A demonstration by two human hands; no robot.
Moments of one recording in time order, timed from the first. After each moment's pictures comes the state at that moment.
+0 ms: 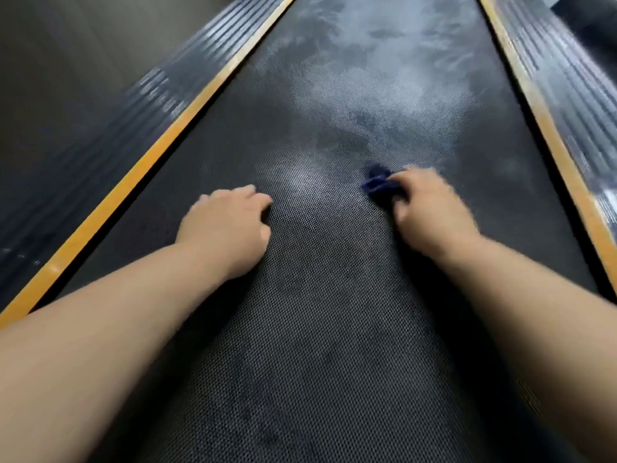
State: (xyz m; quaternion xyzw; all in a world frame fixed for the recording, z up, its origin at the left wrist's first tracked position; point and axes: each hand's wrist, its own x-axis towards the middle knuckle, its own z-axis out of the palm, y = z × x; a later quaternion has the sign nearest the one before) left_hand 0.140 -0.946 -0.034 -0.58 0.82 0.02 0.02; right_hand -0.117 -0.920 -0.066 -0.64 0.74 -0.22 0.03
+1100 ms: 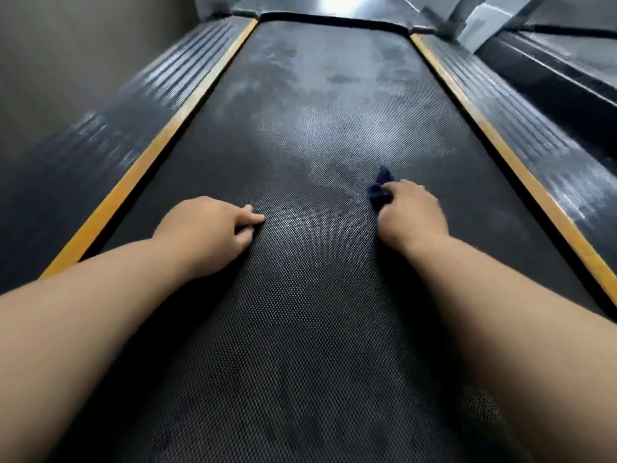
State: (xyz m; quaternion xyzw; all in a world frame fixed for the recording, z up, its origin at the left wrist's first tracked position) left_hand 0.136 -1.098 -0.043 -0.46 0.88 0.06 -0.04; right_hand -0.128 -1.033 -0.062 -0.49 0.85 -0.20 0.00
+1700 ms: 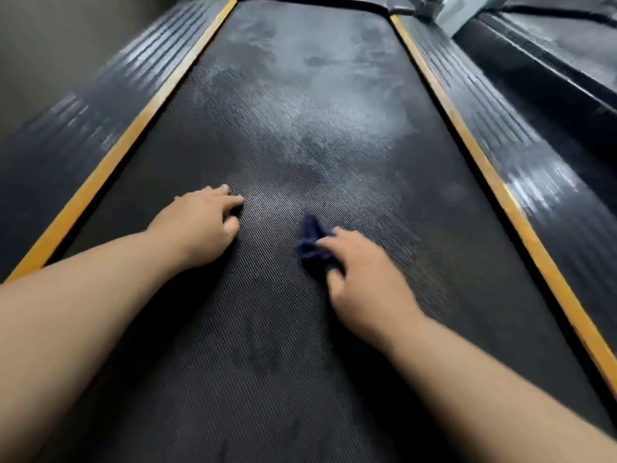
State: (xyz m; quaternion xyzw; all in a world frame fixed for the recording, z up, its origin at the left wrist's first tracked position) left_hand 0.119 -1.053 -0.039 -0.49 0.86 0.11 0.00; right_hand -0.056 -0.899 -0.067 -0.62 0.75 -0.24 0.07
